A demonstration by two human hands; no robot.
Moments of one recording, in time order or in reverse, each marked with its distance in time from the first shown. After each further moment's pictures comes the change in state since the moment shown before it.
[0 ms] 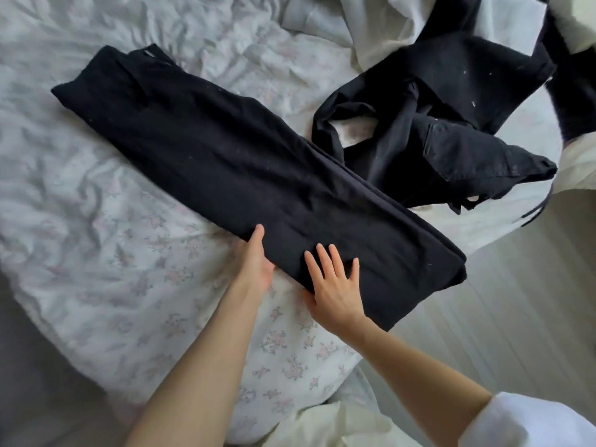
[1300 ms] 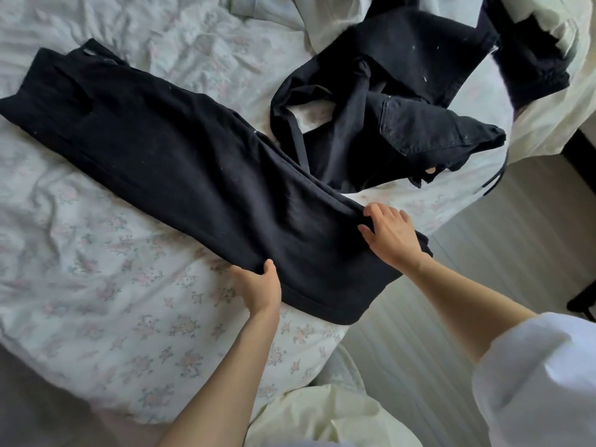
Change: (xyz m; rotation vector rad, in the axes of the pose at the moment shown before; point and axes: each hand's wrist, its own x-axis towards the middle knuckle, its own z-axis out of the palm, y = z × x) left_hand -0.040 -0.077 0.003 0.606 0.385 0.225; right_hand 0.007 0.149 -0.042 0.123 0.148 0.243
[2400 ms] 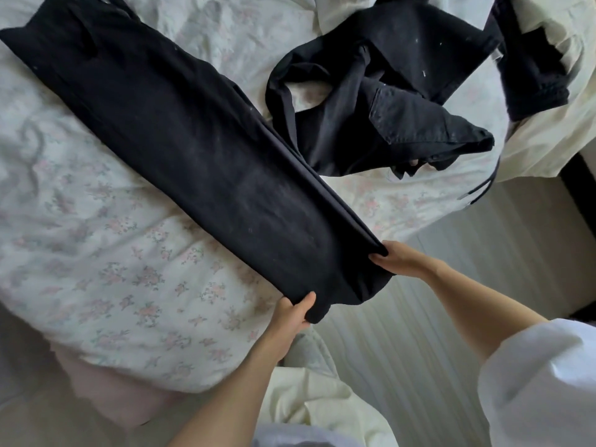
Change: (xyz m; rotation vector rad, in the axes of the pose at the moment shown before) left_hand -0.084 -0.085 0.037 -0.199 -0.658 -0.269; right_hand -0.029 0.075 -0.008 0.173 -0.675 0.143
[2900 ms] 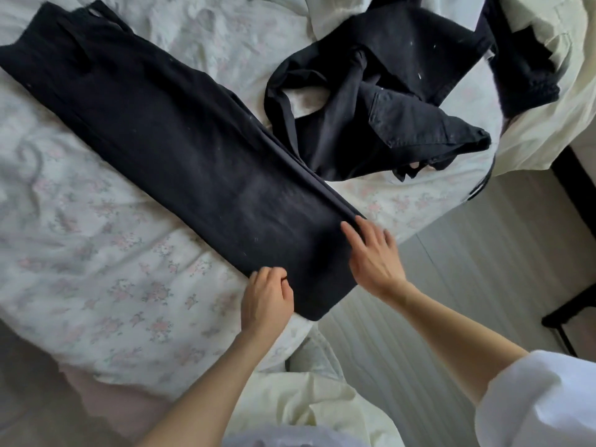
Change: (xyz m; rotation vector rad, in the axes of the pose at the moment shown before) left_hand -0.006 0.041 -0.037 1.273 0.413 0.626; right_hand -0.022 -0.051 0.048 -0.367 0.606 -0.259
